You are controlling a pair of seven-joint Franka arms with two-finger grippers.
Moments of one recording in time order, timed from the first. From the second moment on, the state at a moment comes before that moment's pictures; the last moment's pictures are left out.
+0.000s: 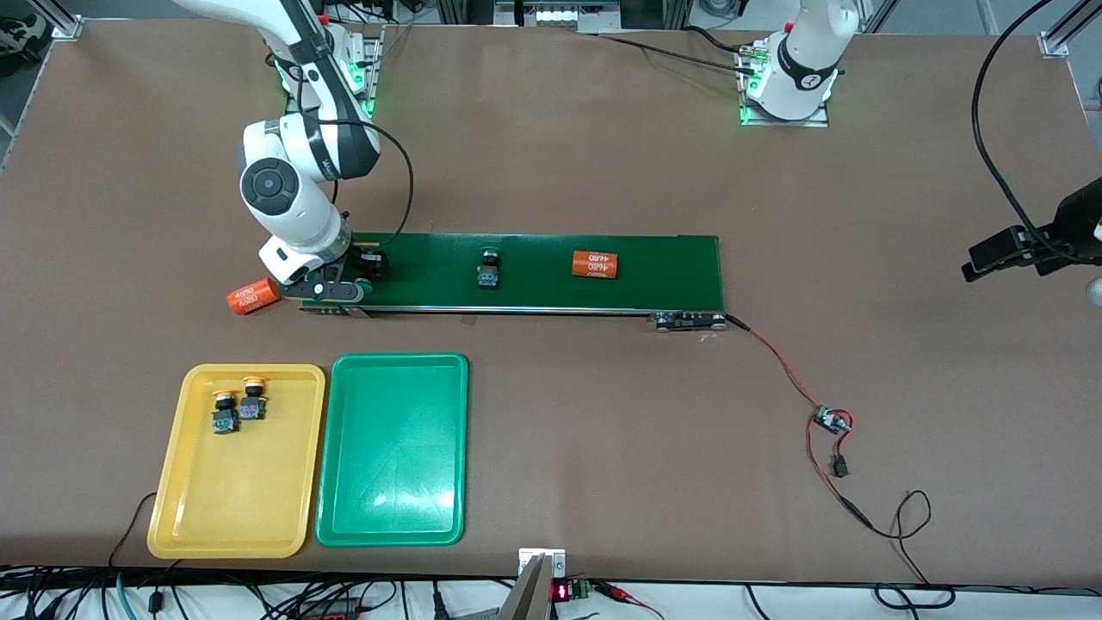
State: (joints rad) left arm 0.02 0.15 0.06 -1.48 -0.05 1.64 -0.03; right arm 0.63 0.24 -0.29 -2.24 0.06 2.40 0.34
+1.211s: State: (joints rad) left arm 0.02 0.15 0.06 -1.48 -0.05 1.59 -0.04; right arm 0.60 0.50 -0.30 -1.63 0.09 2.15 0.20
